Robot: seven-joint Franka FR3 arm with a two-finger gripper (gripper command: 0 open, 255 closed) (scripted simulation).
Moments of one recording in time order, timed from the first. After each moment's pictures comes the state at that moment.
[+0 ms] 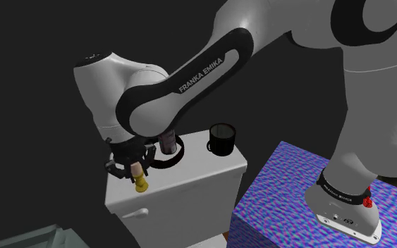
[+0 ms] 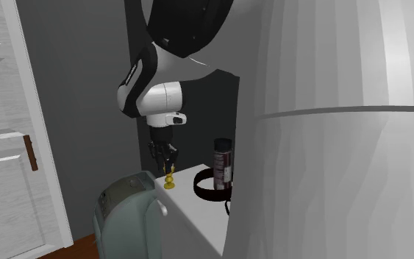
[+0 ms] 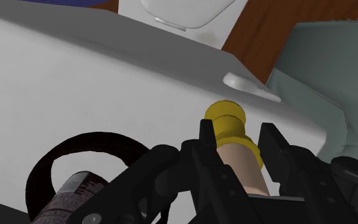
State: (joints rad) arm 0.25 0.42 0.56 -1.73 -0.27 2.06 1.17
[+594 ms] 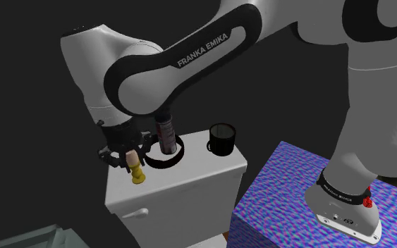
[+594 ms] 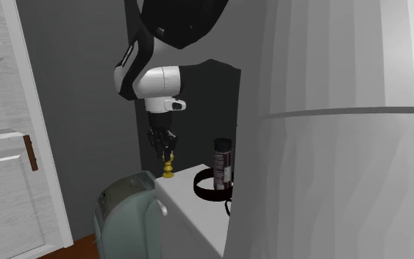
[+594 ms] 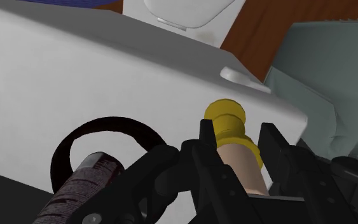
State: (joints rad) arm 0.24 0.38 0.58 -1.66 -0.24 1.96 1.15
